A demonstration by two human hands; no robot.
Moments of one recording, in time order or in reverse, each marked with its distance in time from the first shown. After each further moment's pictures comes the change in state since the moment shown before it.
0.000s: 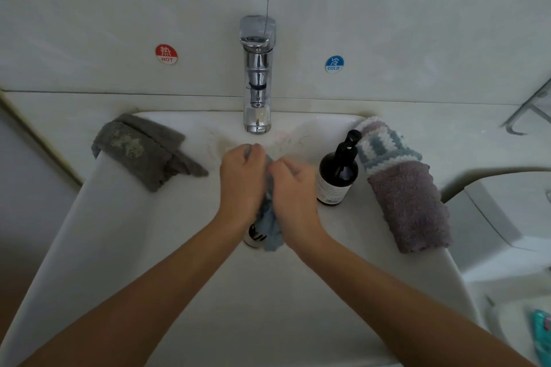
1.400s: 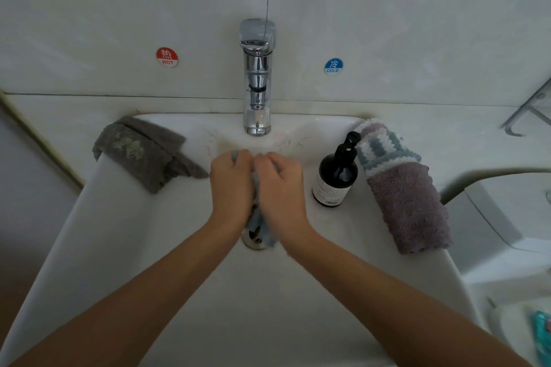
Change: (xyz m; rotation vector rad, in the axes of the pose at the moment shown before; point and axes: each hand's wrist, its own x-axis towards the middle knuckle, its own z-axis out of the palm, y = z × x) left_hand 0.001 -0.005 -0.008 -0.009 0.070 -0.031; right_hand 0.002 0.002 0.018 -0.074 0.026 -0.105
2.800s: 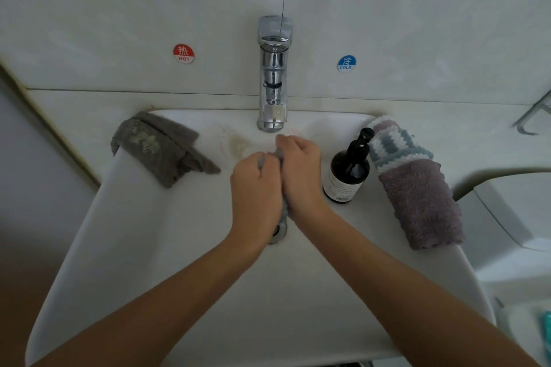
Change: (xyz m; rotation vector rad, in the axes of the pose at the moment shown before) left_hand -0.029 0.009 -0.006 0.067 -0.059 0.105; right_hand 0.019 -0.007 0.001 0.125 0.039 0.055
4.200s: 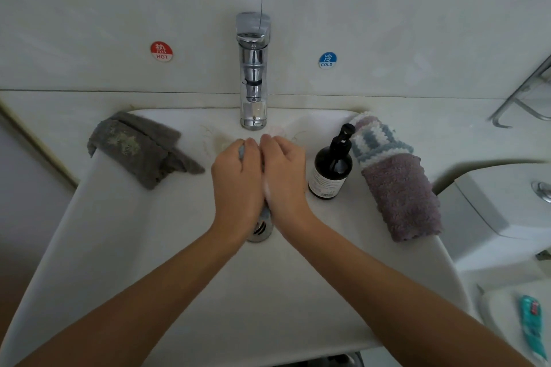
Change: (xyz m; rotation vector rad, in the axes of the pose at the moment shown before) left_hand 0.007 -0.002 0.004 -0.011 0.034 0.155; right_hand -0.011 0.000 -0.003 0.001 0.011 -0.027
